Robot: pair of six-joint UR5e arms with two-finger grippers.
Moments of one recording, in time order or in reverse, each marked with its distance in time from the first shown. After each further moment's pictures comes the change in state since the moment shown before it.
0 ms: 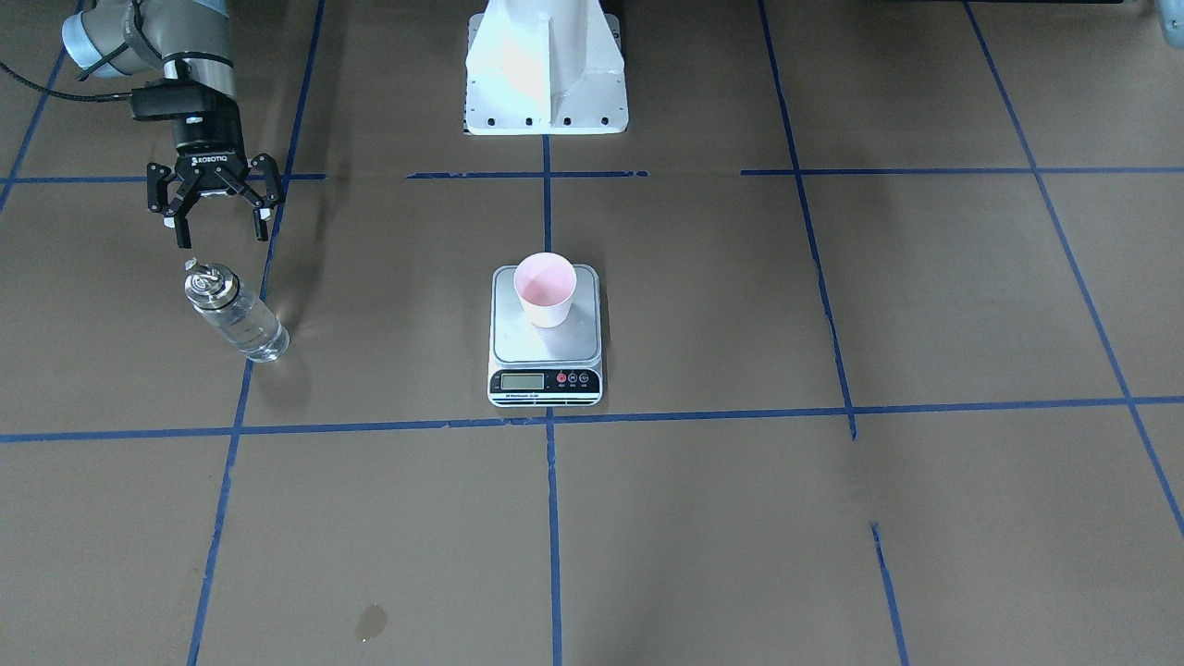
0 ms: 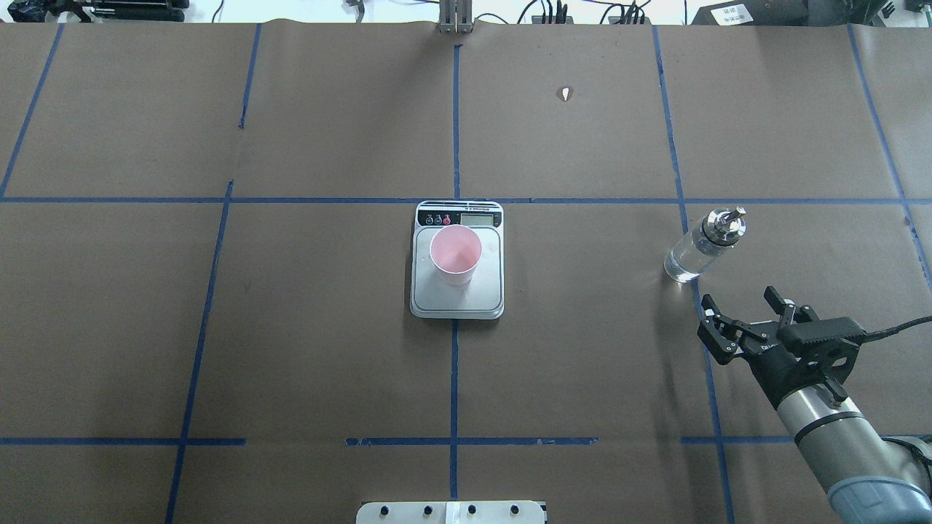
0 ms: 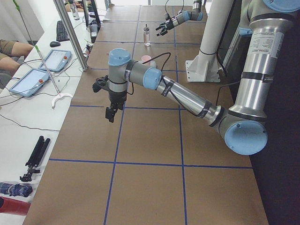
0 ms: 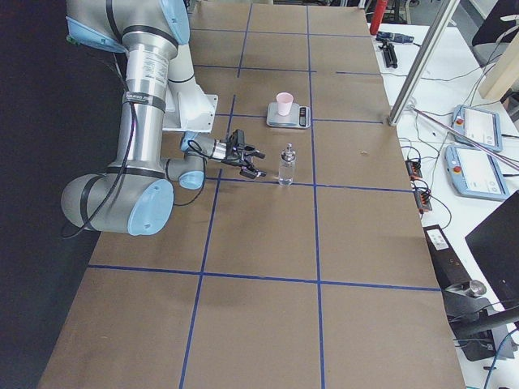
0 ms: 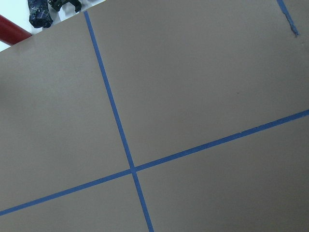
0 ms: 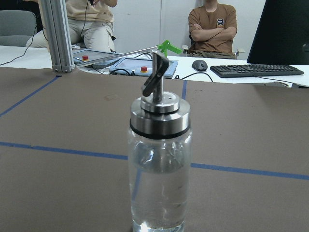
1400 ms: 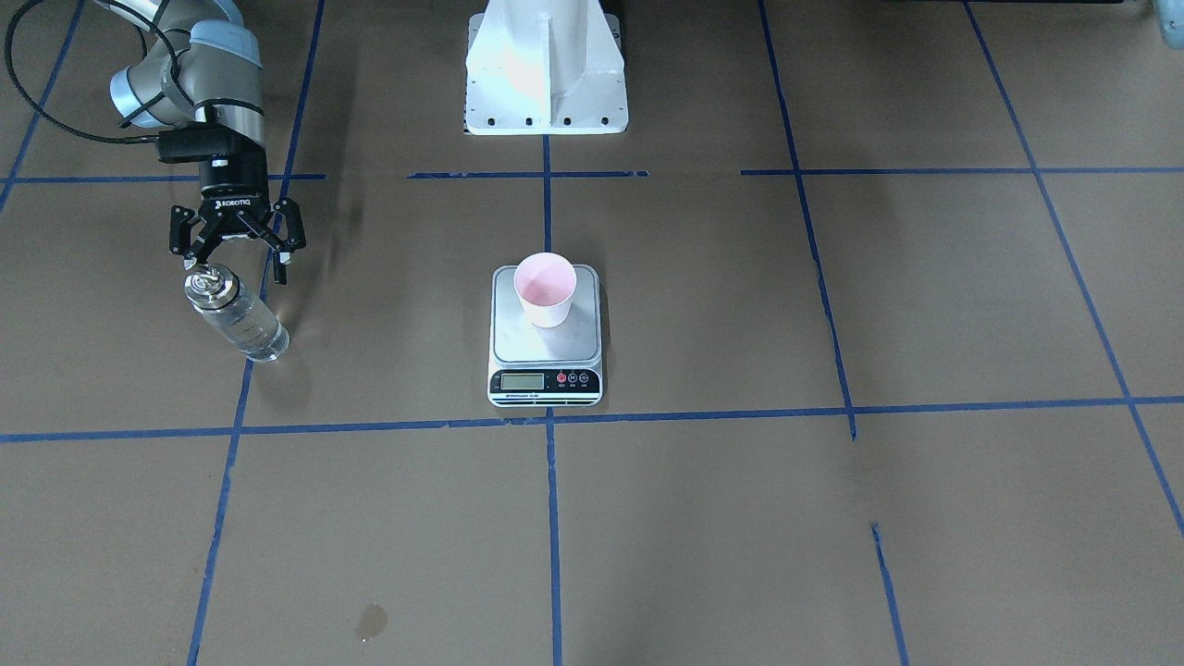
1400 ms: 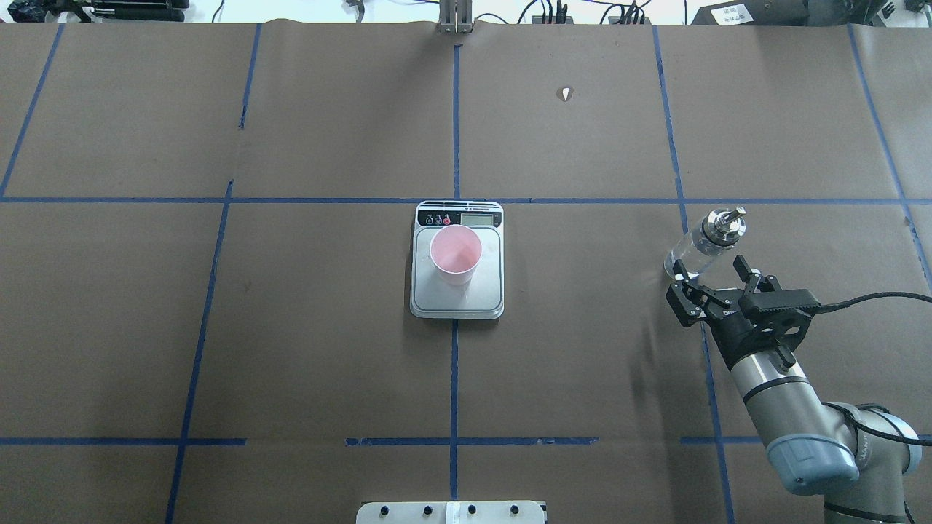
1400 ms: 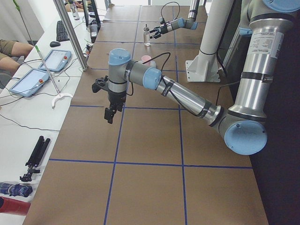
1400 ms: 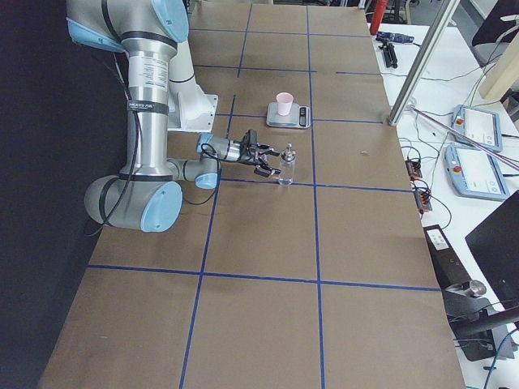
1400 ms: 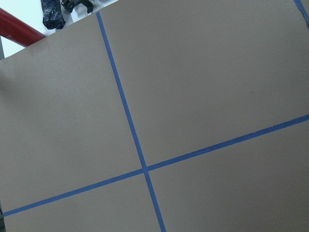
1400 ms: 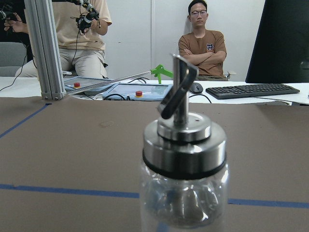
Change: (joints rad) left arm 0.003 -0.001 0.000 0.000 0.025 0.000; right arm 0.093 0.177 -0.146 0.058 -0.007 -0.062
